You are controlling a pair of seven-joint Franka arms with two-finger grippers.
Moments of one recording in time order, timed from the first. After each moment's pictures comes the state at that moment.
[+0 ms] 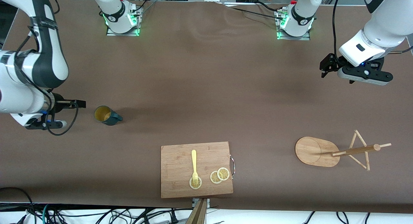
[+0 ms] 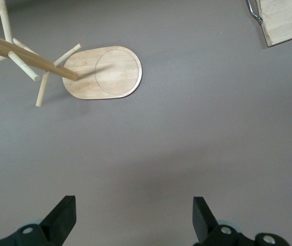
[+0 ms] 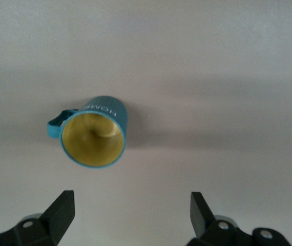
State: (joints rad) left arm -0.07 -0.08 -0.08 -1.83 0.06 1.79 0.08; right arm 0.07 0.40 -0.11 -1.65 -0.02 1.85 -0.07
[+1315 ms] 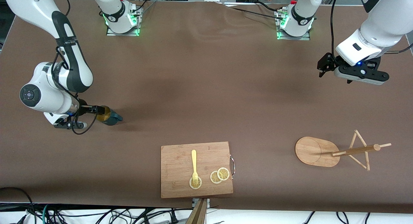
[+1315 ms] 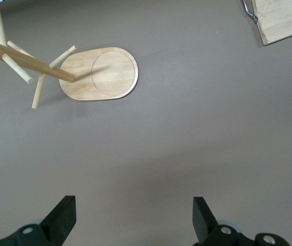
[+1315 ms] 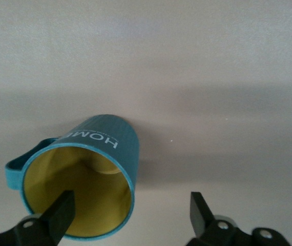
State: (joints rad) left arm -0.07 -0.08 -0.10 -1.83 0.06 1.79 0.08; right arm 0.07 0.44 -0.10 -1.91 0.09 2.21 -0.05
